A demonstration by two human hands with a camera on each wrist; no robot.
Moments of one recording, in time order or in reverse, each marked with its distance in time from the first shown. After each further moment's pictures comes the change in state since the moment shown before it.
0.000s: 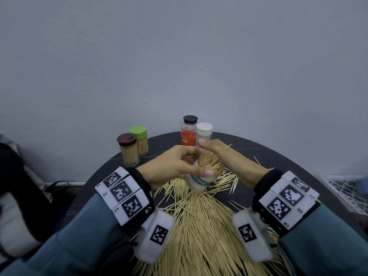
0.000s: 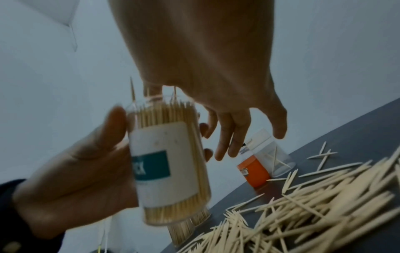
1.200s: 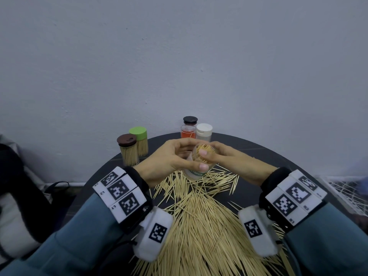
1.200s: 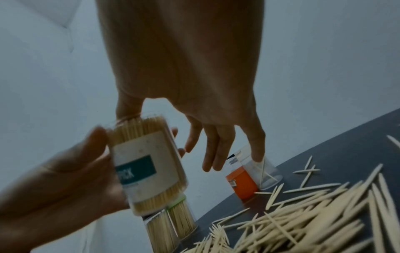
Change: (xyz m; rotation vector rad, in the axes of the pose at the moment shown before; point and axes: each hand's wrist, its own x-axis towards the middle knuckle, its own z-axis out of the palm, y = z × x) left_hand 0.002 -0.001 -0.007 -0.113 0.095 0.123; right_hand 0.006 0.010 -0.015 -0.092 -0.114 -0.057
